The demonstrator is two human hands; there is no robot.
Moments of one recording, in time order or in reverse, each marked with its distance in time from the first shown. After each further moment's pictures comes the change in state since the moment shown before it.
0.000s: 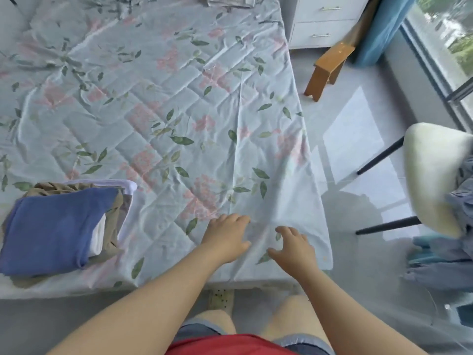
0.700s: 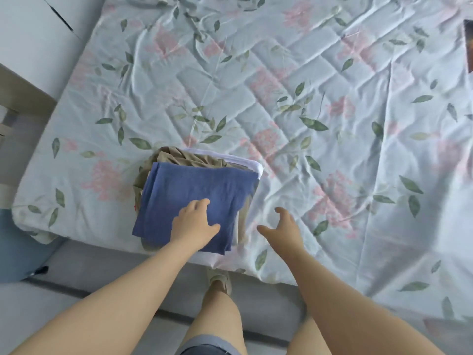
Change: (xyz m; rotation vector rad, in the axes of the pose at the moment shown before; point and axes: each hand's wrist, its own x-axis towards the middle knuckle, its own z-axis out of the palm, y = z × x) left_hand -0.116 -0.424 -0.004 -0.329 0.091 -0.594; right_hand 0.054 -0.355 0.202 0.301 -0.165 0.041
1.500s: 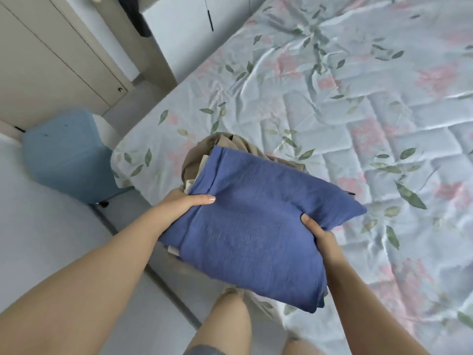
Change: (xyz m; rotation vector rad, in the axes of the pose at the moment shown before) left_hand -0.041 -0.114 -0.085 -1.131 0.097 -0.512; right_hand 0.025 -0.089 -0.001 0.671 -0.423 -0.097
